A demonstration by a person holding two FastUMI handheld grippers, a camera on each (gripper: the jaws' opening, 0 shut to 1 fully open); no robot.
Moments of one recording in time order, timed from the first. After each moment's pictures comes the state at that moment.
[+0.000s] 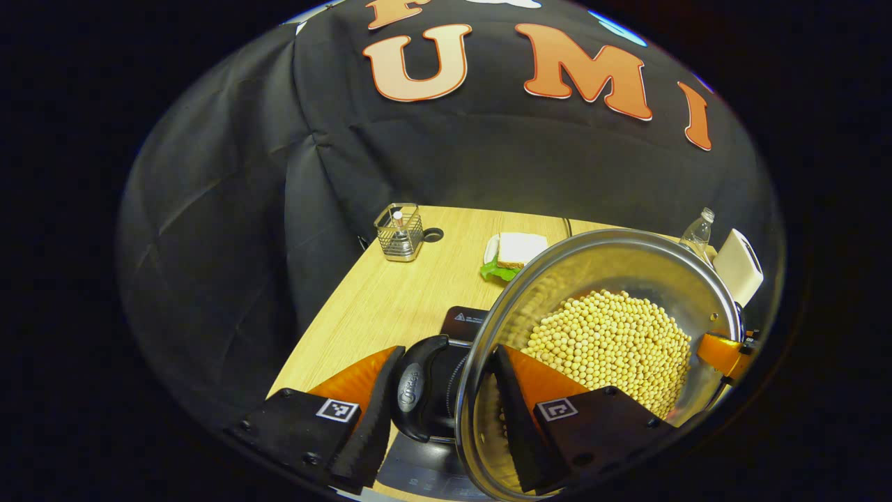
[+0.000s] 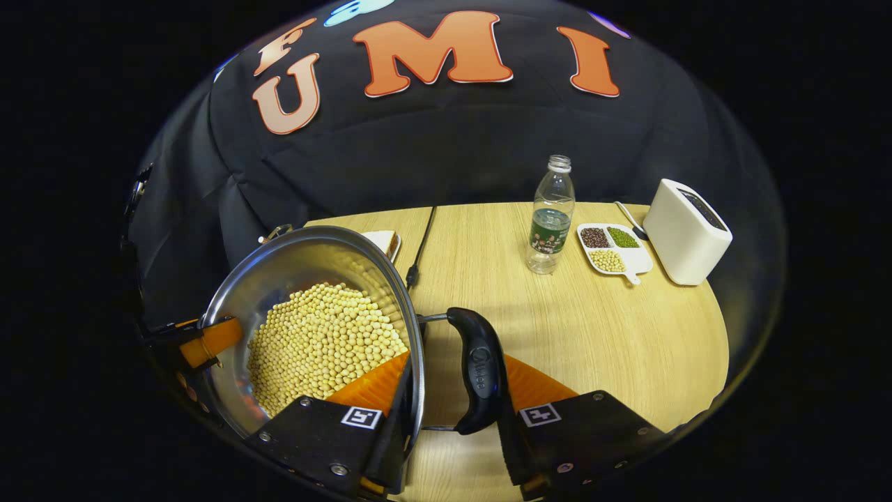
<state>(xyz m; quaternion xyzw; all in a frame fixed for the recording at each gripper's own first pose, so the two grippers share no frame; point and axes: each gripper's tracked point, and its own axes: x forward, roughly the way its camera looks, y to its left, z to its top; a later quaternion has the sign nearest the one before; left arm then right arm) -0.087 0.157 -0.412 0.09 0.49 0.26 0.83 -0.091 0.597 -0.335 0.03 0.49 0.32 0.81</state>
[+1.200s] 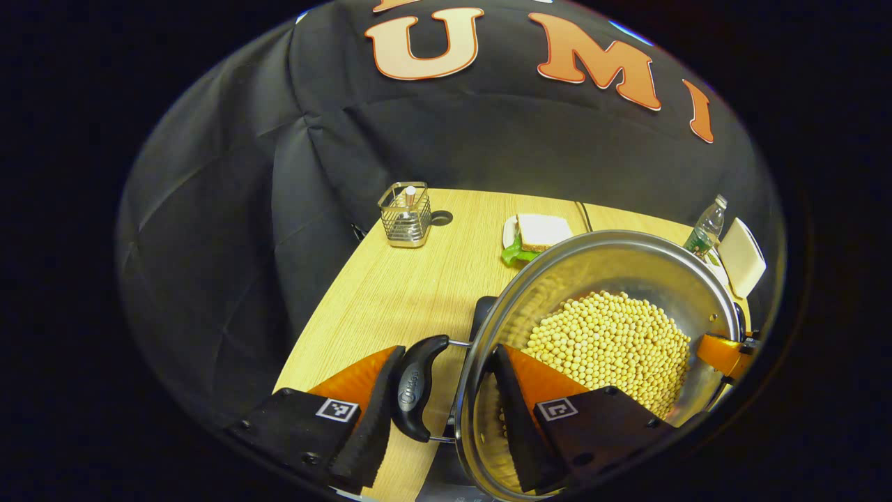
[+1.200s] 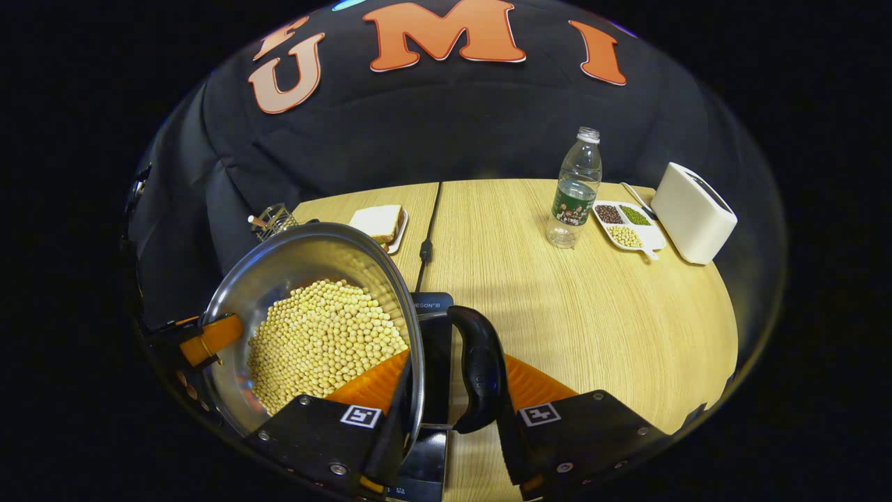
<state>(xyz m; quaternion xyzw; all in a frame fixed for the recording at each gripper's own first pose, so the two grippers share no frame) -0.071 0.165 -0.428 0.08 0.52 0.23 0.82 -0.128 0.651 -0.358 0.01 0.53 0.29 0.80</state>
